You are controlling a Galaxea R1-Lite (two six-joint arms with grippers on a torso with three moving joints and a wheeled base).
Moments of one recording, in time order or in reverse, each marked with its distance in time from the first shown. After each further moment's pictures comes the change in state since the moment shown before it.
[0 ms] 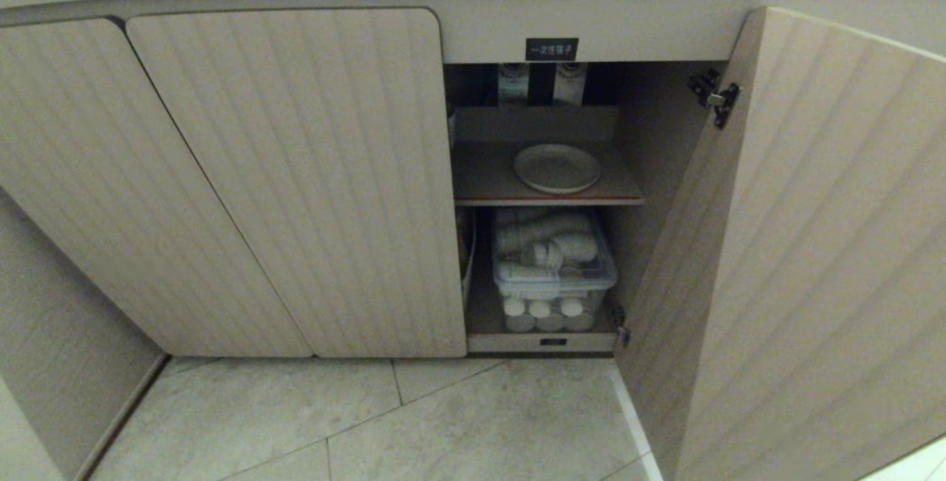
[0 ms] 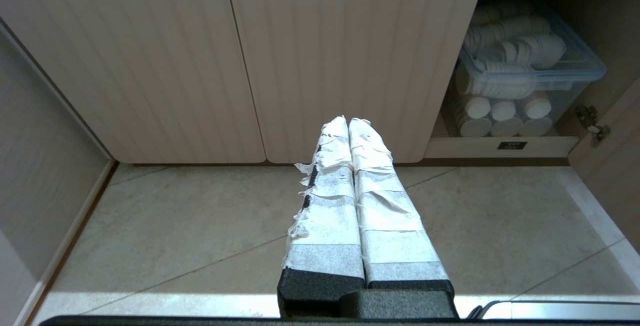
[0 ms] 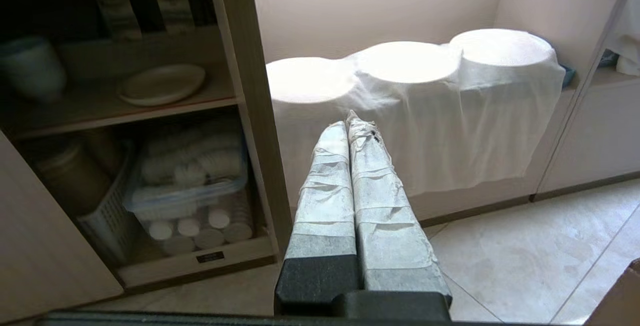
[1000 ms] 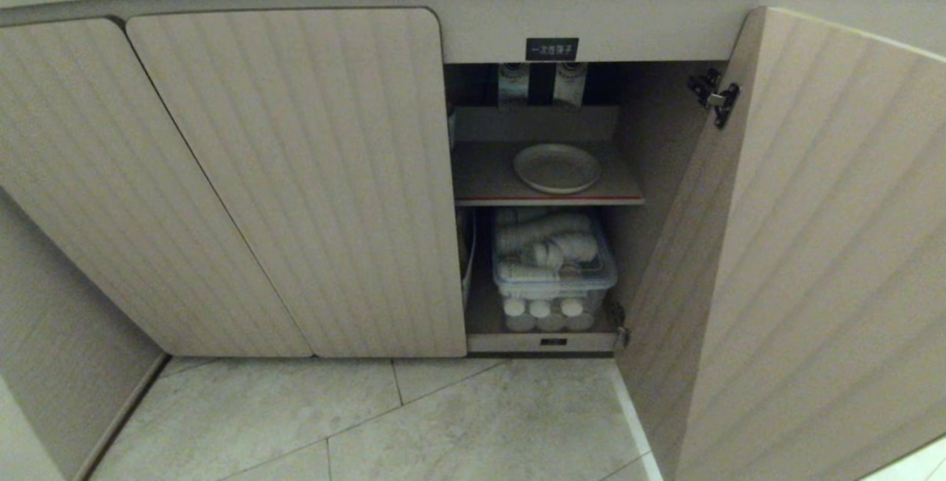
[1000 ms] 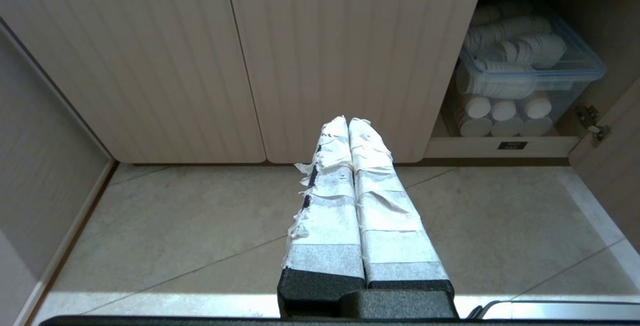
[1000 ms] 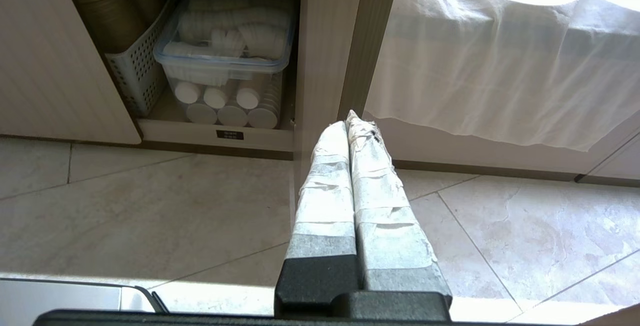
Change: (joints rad) left arm 0.000 0.000 0.000 0.000 0.000 0.001; right arm -0.003 -0.004 0.224 0.025 0.235 -0.144
